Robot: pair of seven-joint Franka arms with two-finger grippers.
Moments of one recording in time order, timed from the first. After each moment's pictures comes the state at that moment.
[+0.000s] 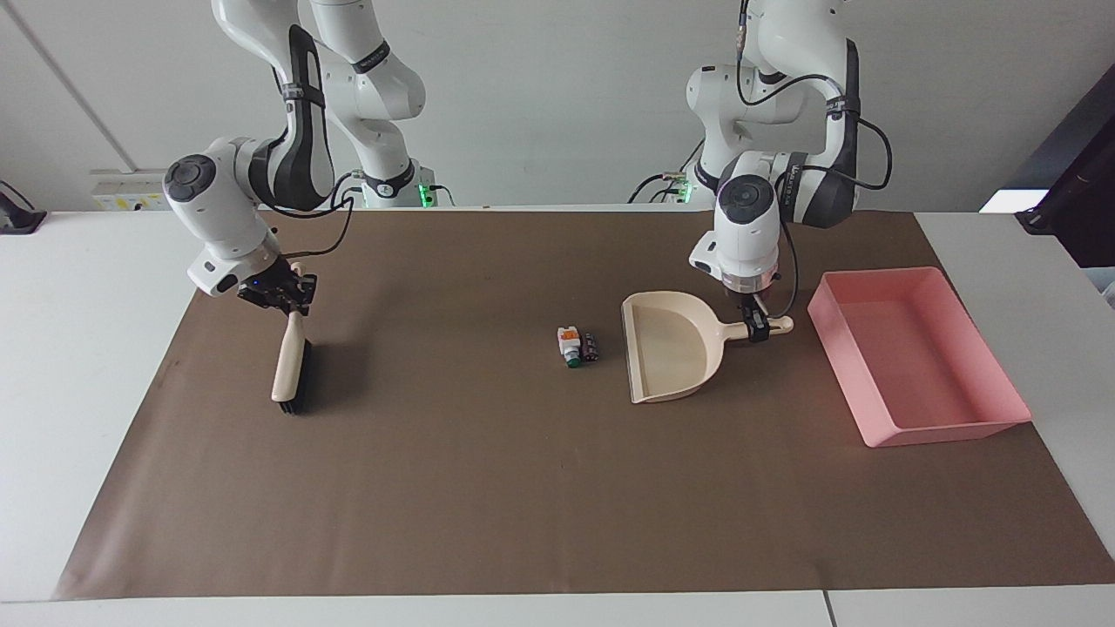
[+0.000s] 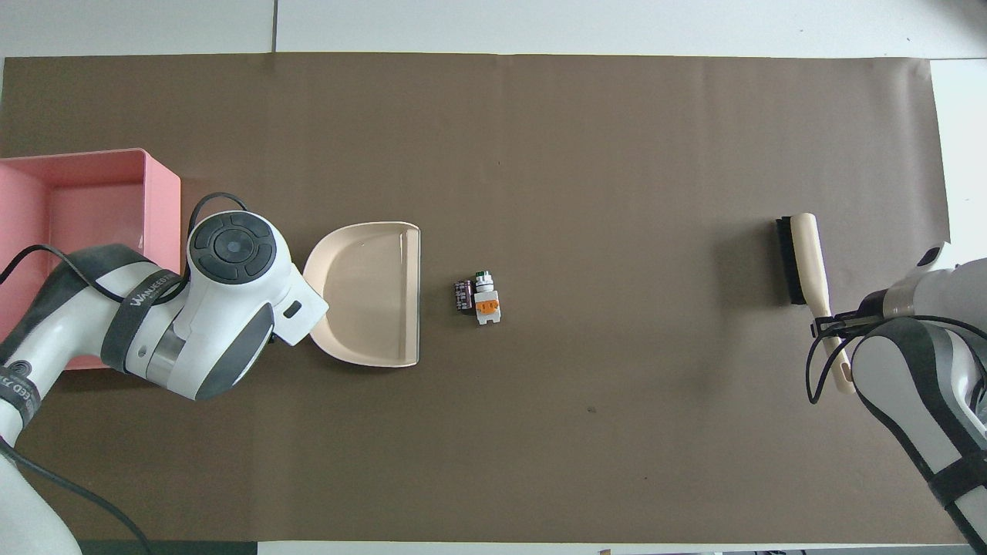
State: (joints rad) left arm -0.30 0.07 -0.07 -2.17 0.34 2.07 1.01; right arm -0.11 -0.08 -0.10 -2.37 0.02 2.19 -0.28
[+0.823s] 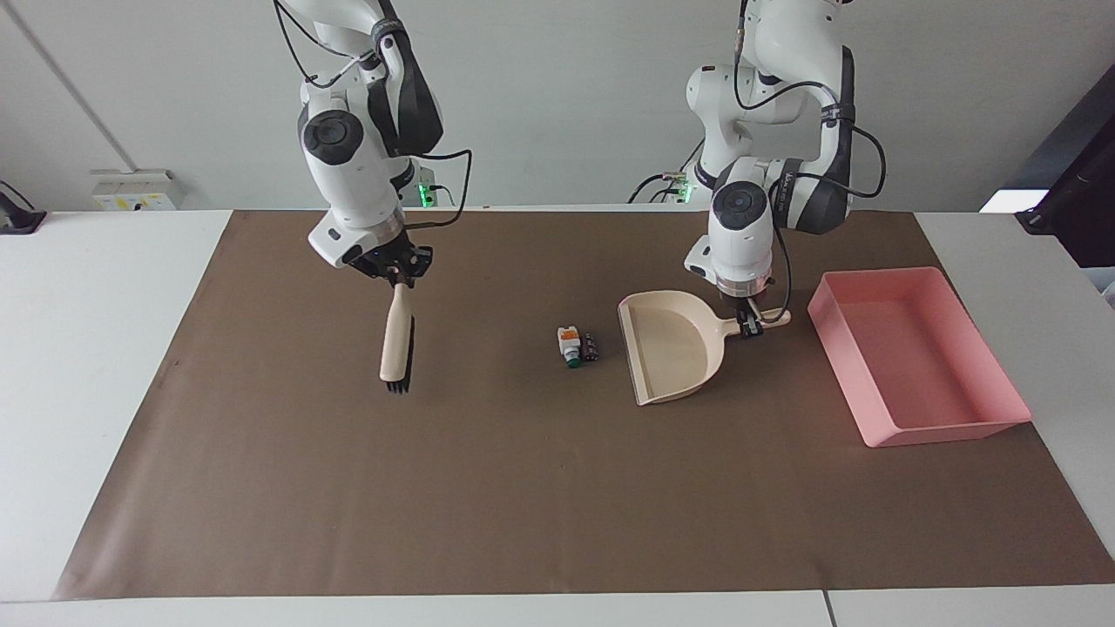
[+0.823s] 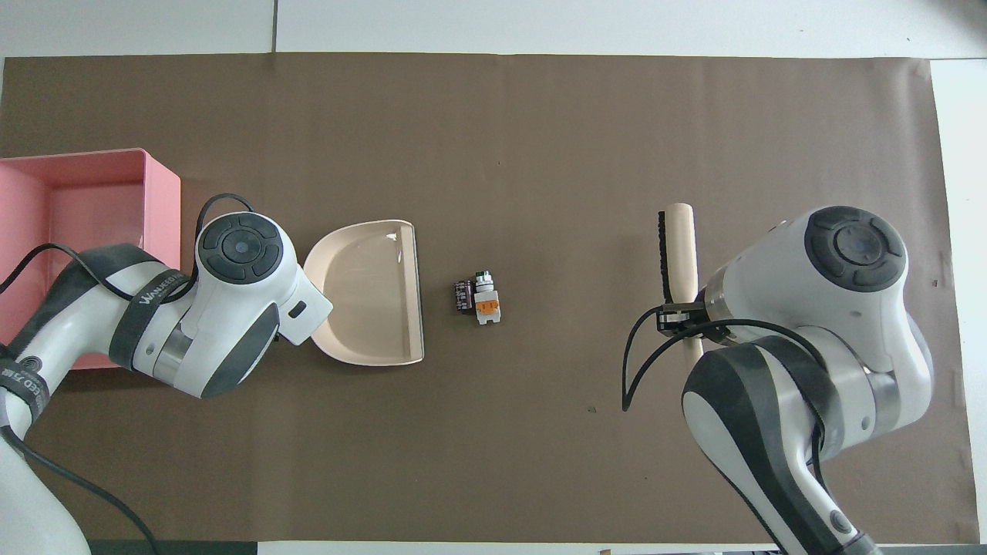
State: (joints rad) left arm -0.30 0.08 -0.07 -2.17 0.34 2.08 1.00; right arm 0.40 -0.10 -0.08 -2.17 0.03 1.92 0.36
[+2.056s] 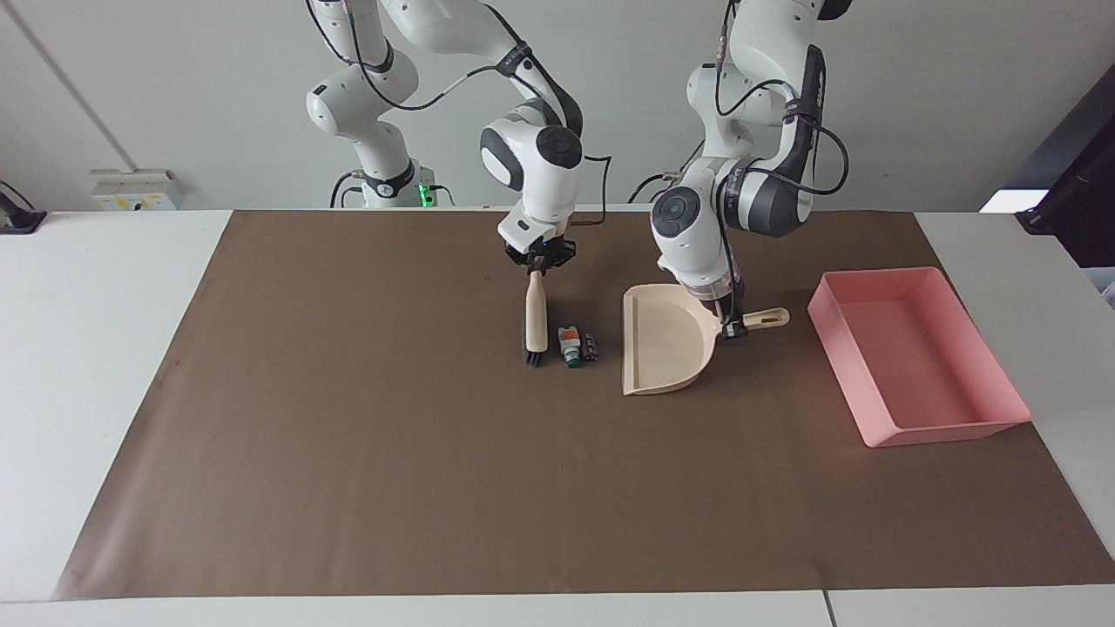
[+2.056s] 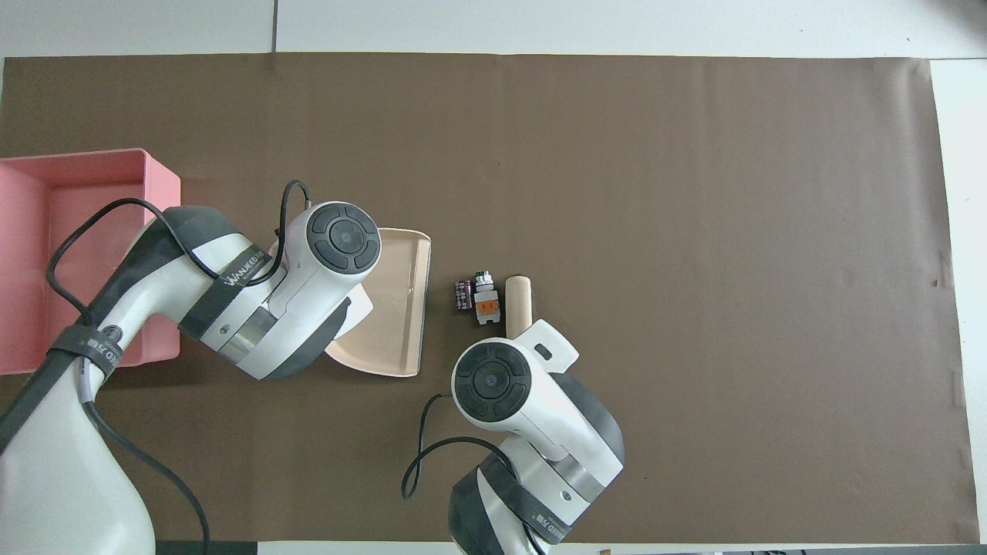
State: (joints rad) left arm -0.43 0.18 -0.07 -2.00 0.51 1.87 1.01; right arm 0.86 0.17 -0.08 -2.09 0.03 2.09 0.78
